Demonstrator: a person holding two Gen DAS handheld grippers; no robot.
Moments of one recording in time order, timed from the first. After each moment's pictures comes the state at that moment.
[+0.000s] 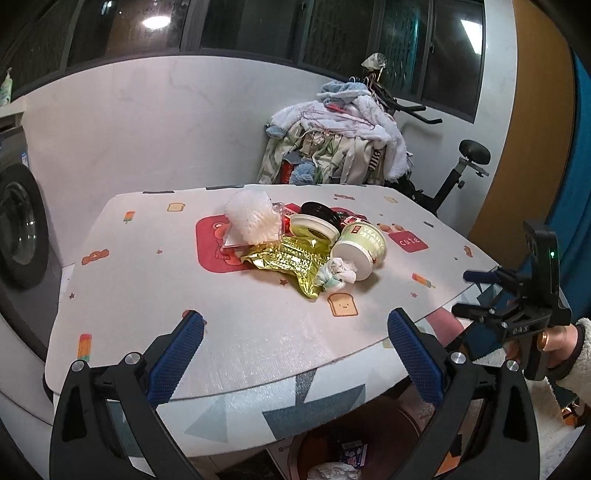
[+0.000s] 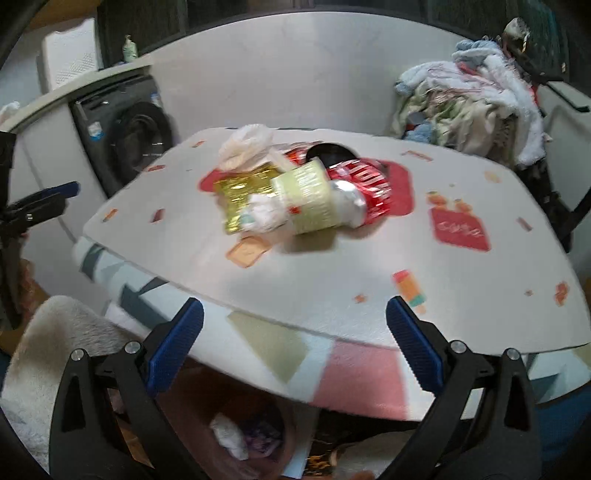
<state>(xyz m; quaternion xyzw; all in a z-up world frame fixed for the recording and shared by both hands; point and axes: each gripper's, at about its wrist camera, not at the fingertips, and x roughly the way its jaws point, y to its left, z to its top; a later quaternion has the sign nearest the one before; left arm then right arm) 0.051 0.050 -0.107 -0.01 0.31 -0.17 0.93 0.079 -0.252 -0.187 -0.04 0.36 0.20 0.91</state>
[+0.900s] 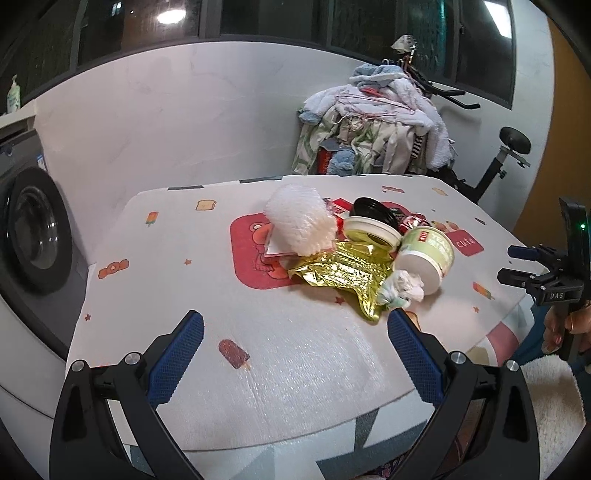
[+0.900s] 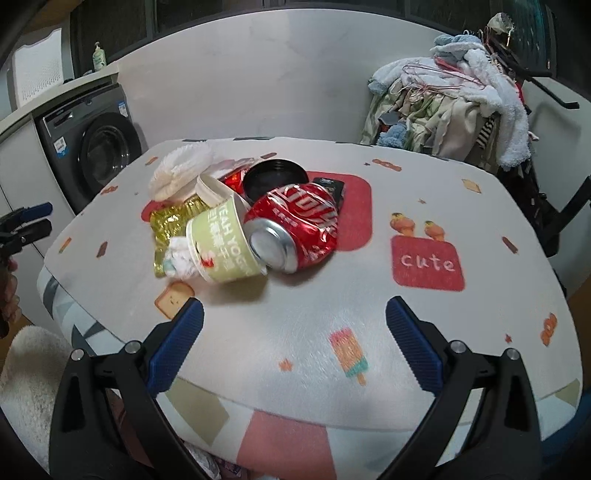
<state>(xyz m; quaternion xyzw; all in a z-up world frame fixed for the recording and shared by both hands) 0.125 0.060 -0.125 0.01 0.34 -0.10 0.94 0.160 -0.281 -0.189 -0.02 0.37 0.17 0.91</state>
